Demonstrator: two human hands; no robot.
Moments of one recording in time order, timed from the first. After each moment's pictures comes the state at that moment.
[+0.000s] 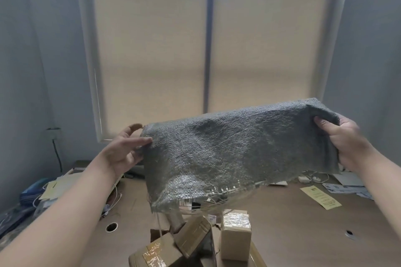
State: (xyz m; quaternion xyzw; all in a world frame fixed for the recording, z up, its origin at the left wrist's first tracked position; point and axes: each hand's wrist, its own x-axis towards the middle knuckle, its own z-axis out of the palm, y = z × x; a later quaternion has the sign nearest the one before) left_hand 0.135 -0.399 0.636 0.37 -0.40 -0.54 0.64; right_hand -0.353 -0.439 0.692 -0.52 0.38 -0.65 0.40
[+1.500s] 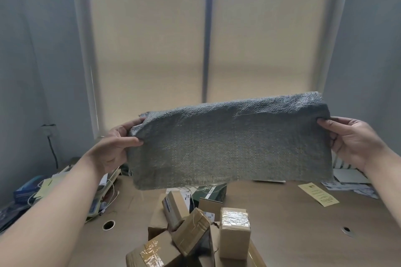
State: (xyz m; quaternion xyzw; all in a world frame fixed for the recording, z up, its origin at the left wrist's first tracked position) left_hand 0.149 -0.404 0.634 0.37 -0.50 -0.50 0.60; right_hand -0.374 -0.448 0.689 -0.49 0.37 -0.62 0.49
